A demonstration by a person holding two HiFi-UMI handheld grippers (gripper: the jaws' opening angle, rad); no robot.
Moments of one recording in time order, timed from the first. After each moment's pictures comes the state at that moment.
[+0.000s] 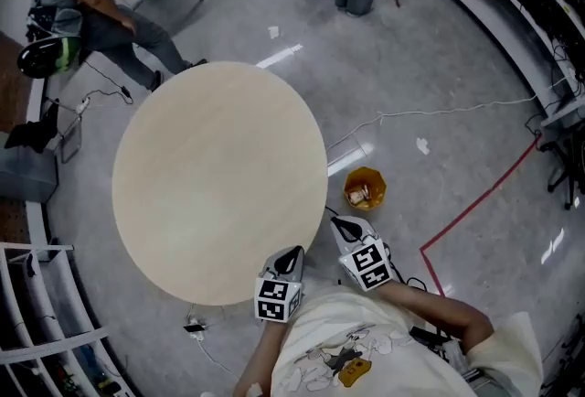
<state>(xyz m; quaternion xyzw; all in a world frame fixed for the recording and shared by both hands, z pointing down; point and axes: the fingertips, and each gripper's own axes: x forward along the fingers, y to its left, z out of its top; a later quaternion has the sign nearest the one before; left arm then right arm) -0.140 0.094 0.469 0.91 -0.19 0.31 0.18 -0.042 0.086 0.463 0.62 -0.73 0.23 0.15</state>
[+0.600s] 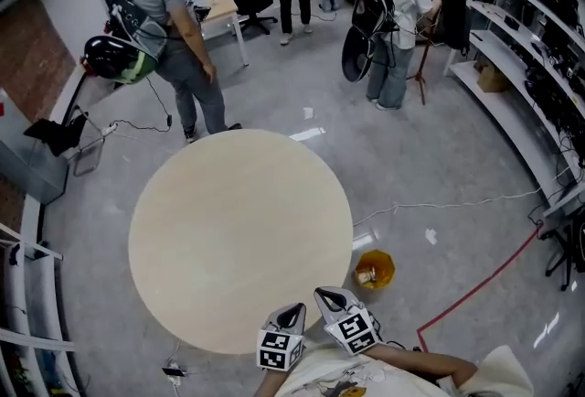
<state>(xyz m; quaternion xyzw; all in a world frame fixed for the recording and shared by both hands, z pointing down) -0.208 0.057 0.430 0.92 -0.24 0.25 0.20 -0.165 0.039 0.404 0.57 -0.79 0.17 0.14</state>
